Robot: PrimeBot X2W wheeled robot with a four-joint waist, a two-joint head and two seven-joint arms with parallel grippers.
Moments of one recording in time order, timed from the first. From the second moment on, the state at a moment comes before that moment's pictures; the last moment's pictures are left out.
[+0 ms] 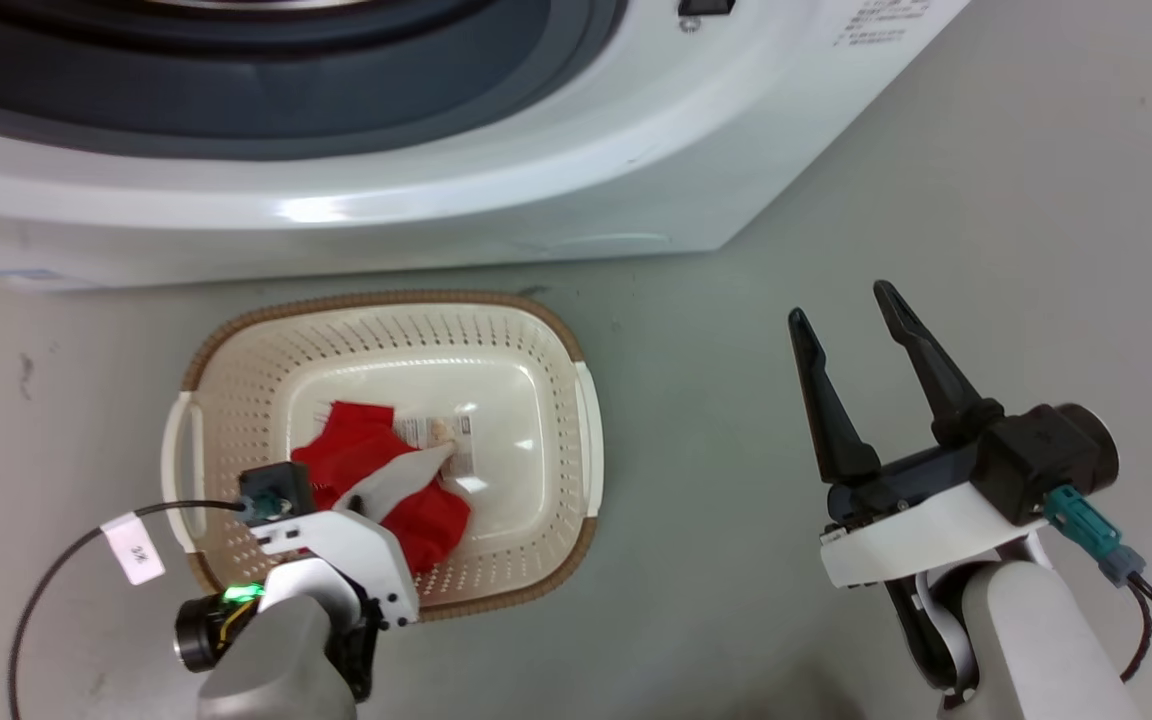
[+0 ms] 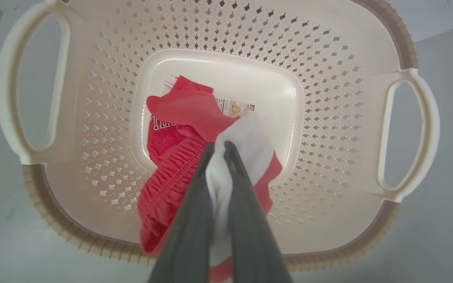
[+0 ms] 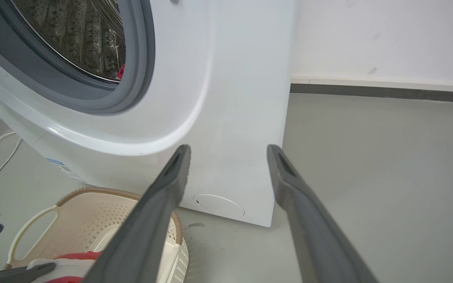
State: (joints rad) left arm -0.59 0.07 -0.16 1.19 -0.44 0.04 -0.19; right arm -0.25 -0.05 0.19 0.08 0.10 0.13 -0.24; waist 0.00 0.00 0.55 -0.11
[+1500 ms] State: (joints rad) left arm -0.33 0.07 -0.07 0.66 -0.31 0.01 -0.26; right arm -0.13 -0.05 0.11 0.09 0.08 0.13 -0.22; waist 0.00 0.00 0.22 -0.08
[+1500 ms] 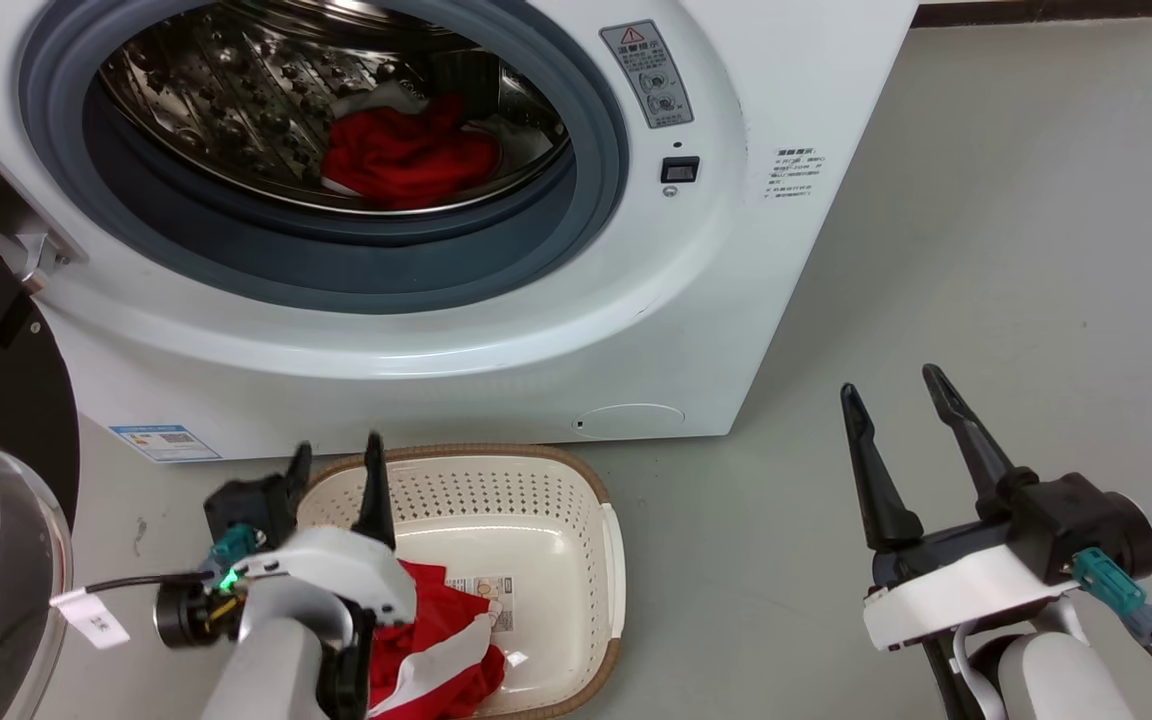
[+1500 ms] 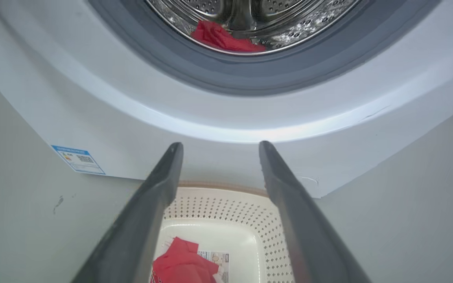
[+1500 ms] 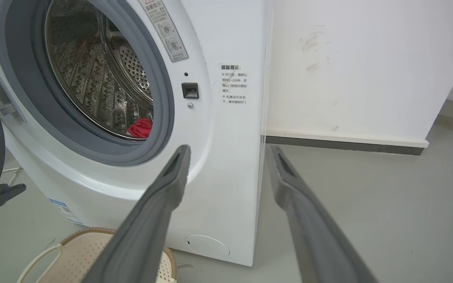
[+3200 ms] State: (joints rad) left arm -1.57 0.37 -0.20 1.23 -0.03 -0.03 0.26; right arm -0.31 -0.05 0.30 0.08 0.18 0.13 -0.26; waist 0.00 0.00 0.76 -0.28
